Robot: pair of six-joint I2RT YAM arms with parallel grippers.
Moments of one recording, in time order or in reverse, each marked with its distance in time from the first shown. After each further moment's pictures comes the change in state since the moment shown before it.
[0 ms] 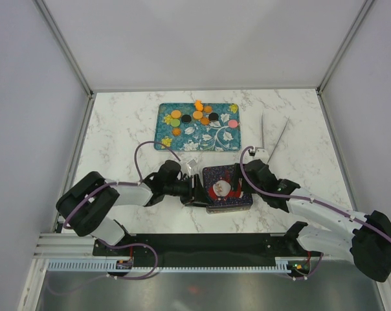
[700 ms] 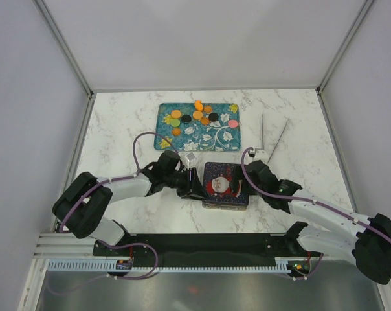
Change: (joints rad) left arm 0.080 -0.035 0.147 -0.330 -0.001 0.148; right arm 0.018 -0.031 0.008 -0.051 -0.018 0.006
